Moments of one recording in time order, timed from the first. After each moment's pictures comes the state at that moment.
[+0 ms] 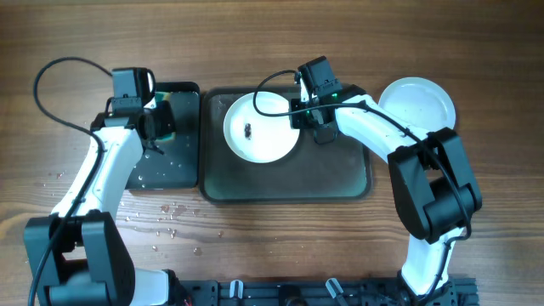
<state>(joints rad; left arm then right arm) 0.05 1.60 1.03 -0.51 -0.10 -0.23 0.45 2.03 1.32 -0.42 -0.13 0.34</state>
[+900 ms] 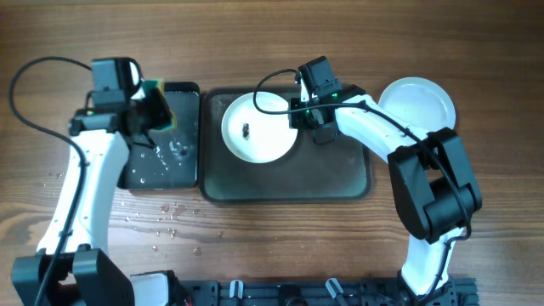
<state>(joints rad) 0.09 1.49 1.17 -0.69 0.07 -0.32 0.45 2.03 1.32 -0.42 -0.18 0.39</state>
